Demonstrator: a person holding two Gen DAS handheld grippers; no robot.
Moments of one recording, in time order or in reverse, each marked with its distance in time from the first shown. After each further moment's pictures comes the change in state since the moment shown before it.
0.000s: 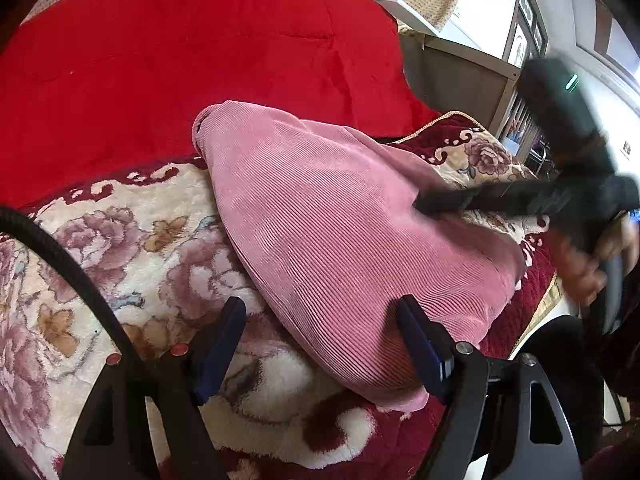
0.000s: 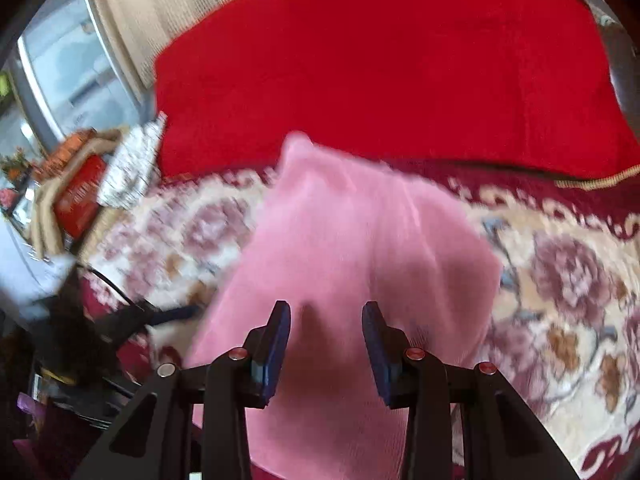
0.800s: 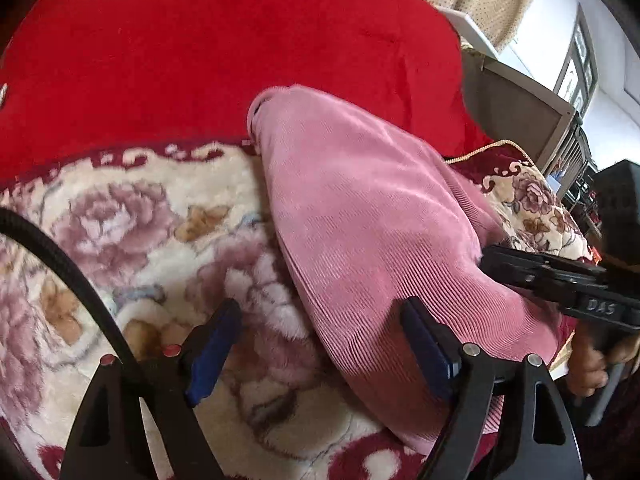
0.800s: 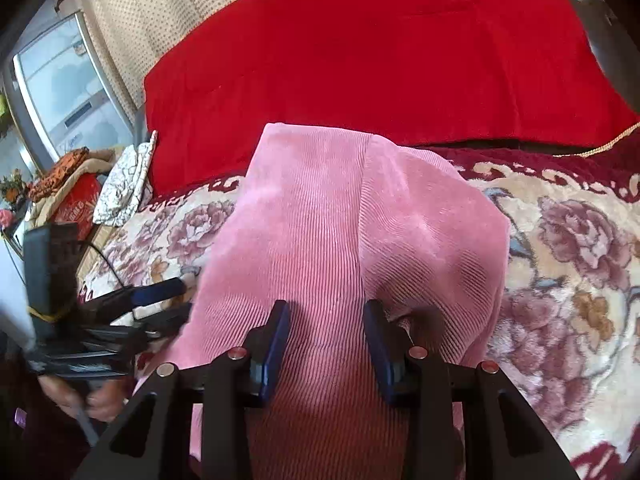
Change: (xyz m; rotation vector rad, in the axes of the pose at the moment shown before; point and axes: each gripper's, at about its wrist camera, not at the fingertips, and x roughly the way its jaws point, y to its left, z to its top) left arm 0.020 0.029 0.013 -0.163 -0.005 0.097; right arm -0.003 -0.011 -0.020 0.045 -0.135 0.034
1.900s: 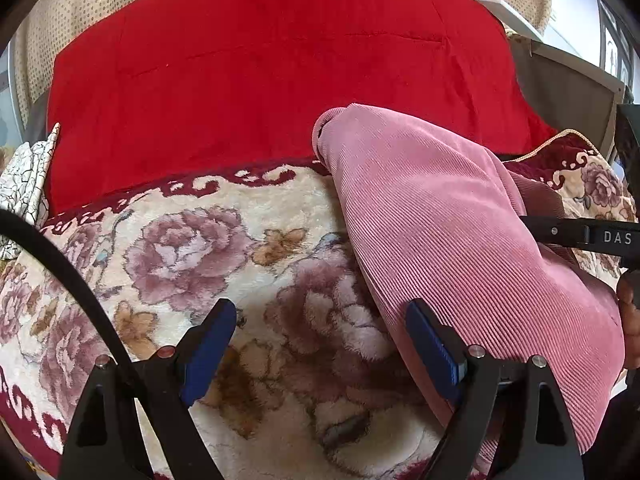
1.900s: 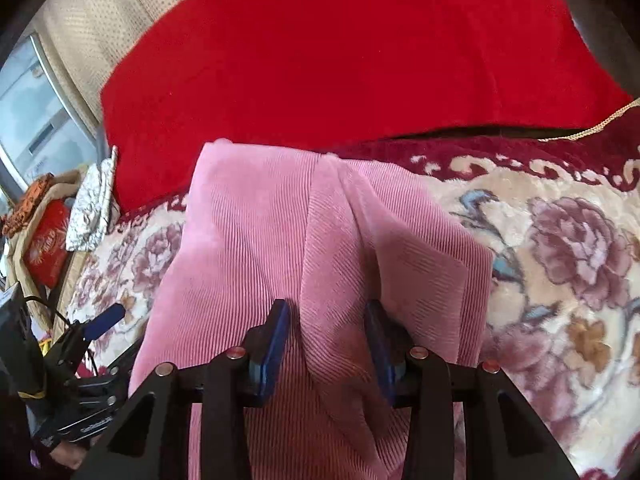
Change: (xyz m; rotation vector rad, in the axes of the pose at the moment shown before) left arm -0.002 0.002 0.004 0.040 -0.032 0.308; right arm 0.039 -0.033 0.032 0.111 0.041 -0.043
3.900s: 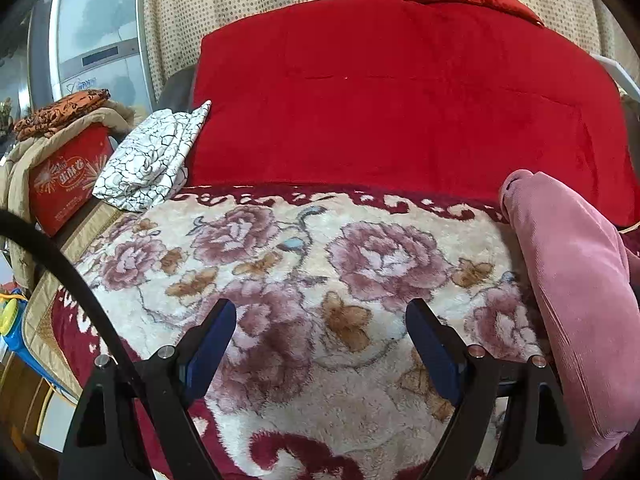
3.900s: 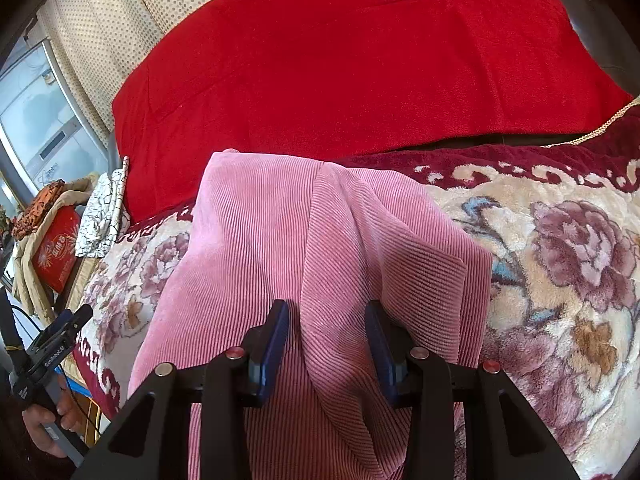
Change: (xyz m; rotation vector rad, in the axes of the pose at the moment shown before) left arm -0.055 0.102 -0.020 -0.225 -0.087 0.405; right arm -0.002 -0.003 -0.005 -0.005 -0.040 0.023
